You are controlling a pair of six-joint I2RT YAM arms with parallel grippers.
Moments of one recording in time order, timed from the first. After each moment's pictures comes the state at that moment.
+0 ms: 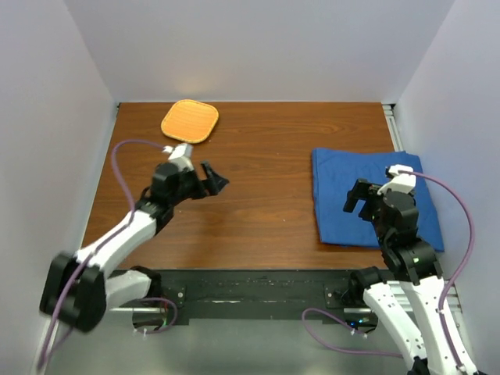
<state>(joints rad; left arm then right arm) -0.34 1.08 0.56 0.12 0.22 -0.61 0.25 0.50 0.80 -0.71 0.35 0.29</state>
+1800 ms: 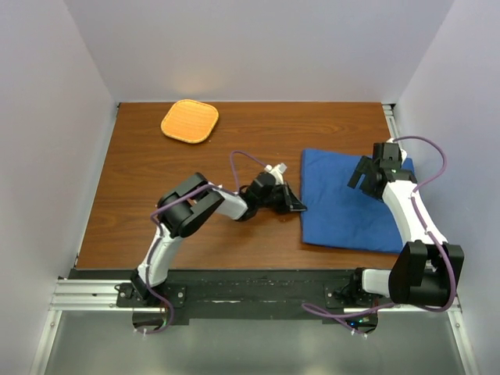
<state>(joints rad) -0.84 2.21 1.14 0.64 0.35 -1.09 -0.09 1.29 0.95 -0.66 0.26 0.39</state>
